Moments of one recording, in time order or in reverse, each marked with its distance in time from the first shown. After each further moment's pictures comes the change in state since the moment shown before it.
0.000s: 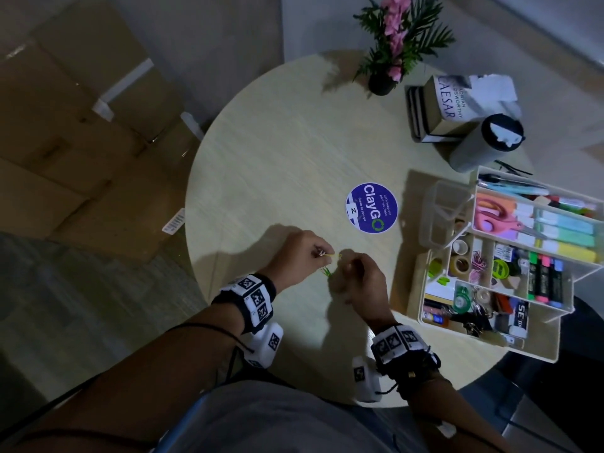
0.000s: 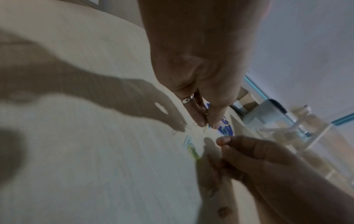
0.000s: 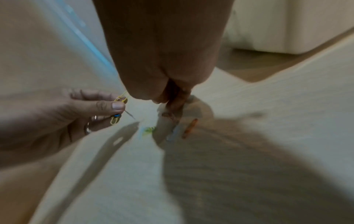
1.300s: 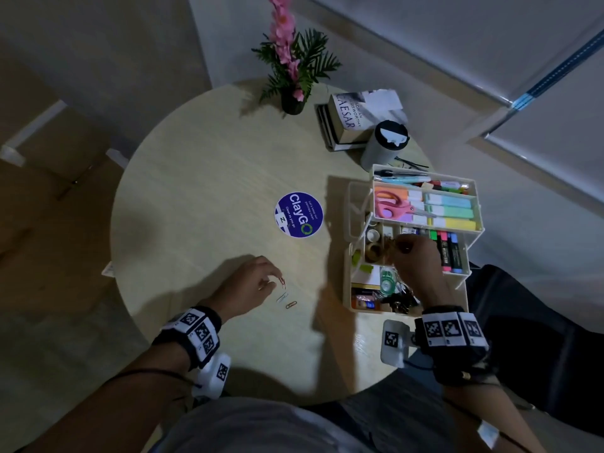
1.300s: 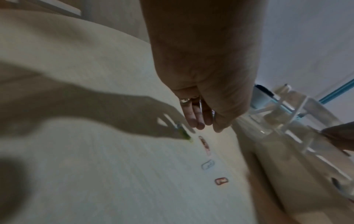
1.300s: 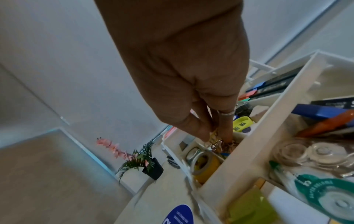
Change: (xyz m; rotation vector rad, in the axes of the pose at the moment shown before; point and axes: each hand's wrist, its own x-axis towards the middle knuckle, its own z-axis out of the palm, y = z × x) left_hand -0.013 -0.001 0.038 0.227 -0.150 0.179; right_hand -0.007 -0.022 -0.227 -0.254 0.286 0.174
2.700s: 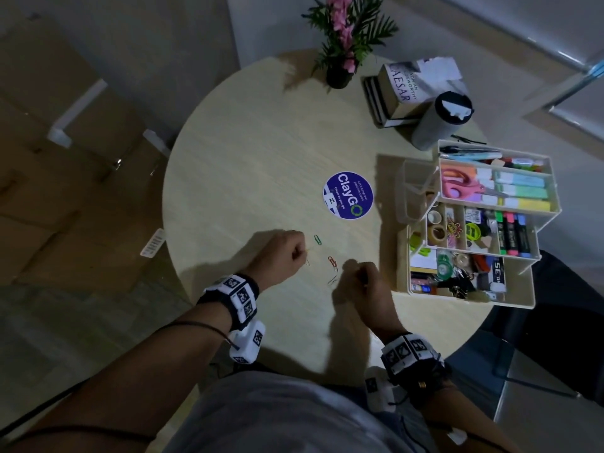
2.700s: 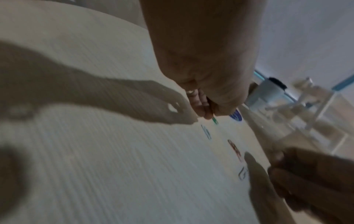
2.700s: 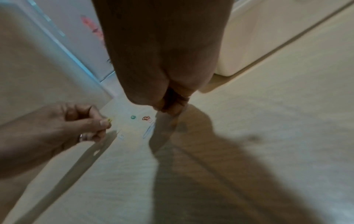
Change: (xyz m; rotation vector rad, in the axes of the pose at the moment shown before) left_hand 0.000 -0.039 -0.037 0.008 0.075 0.062; right_hand -0.102 0.009 0.194 0.154 -0.189 -0.207
